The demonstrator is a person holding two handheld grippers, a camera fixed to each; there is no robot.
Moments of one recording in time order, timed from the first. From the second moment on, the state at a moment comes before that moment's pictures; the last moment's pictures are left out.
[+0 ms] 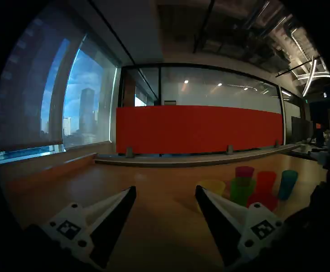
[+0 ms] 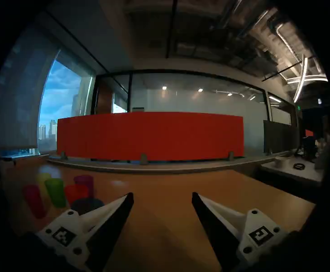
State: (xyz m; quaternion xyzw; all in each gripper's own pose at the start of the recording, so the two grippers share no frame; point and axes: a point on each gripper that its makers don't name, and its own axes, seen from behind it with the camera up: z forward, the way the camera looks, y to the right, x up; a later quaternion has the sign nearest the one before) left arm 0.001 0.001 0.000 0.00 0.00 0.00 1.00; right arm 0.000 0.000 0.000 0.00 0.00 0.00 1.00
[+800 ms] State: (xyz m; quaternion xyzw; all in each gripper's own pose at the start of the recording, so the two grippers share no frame) left arm 0.002 -0.005 0.000 0.00 -0.01 0.00 1.00; right arm -0.005 0.002 -0.001 0.00 -0.01 0.00 1.00
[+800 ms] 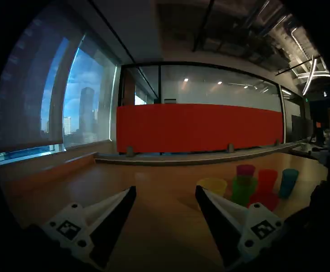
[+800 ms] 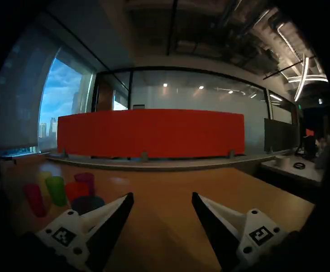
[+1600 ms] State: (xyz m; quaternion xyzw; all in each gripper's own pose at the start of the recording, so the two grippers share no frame) left arm 0.114 -0.001 0.030 -0.03 -0.01 0.01 1.00; right arm 0.102 0.008 0.018 0.02 -0.02 0.00 1.00
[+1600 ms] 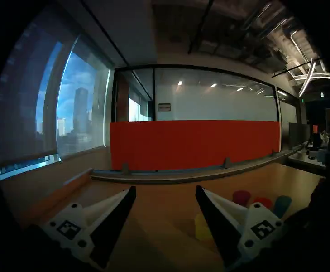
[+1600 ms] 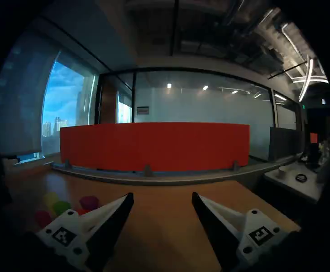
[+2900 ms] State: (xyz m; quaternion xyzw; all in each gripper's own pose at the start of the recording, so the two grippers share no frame) left arm 0.192 0.029 0.058 -0.12 -0.05 0.00 0.99; right arm 0.190 -0.001 0.034 0.09 -0.02 -0.01 1.00
